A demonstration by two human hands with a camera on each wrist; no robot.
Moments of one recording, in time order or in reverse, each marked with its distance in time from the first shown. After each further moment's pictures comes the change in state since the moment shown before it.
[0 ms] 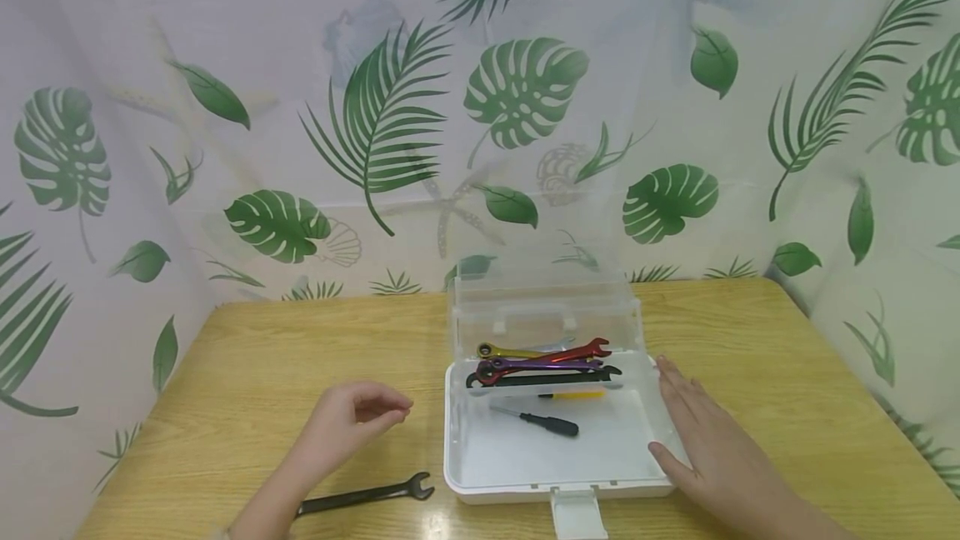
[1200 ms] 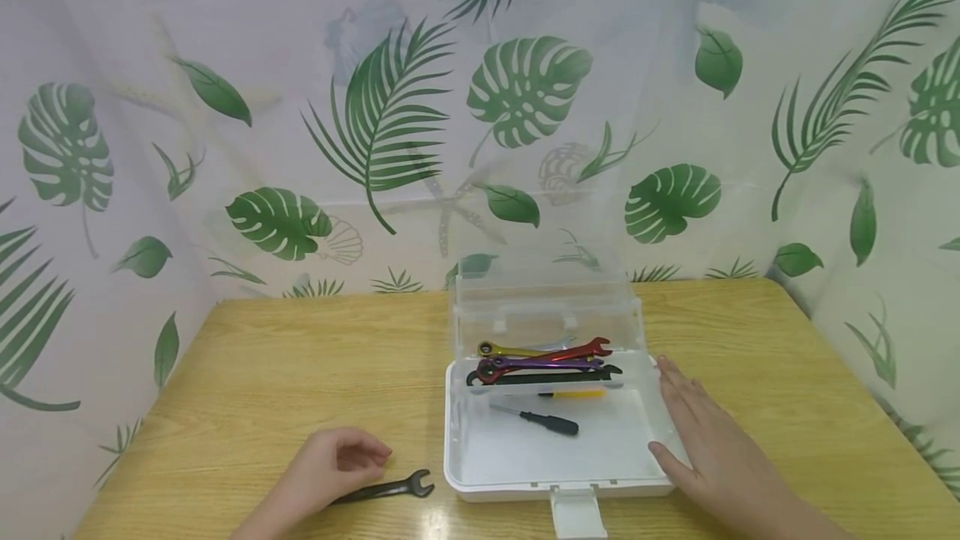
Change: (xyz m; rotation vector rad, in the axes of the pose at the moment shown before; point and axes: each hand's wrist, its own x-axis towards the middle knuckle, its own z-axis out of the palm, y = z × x) left_hand -0.040 -0.052 0.005 -0.020 -0.096 -0.045; right_hand -0.001 0.001 0.002 -0.006 0.030 -0.027
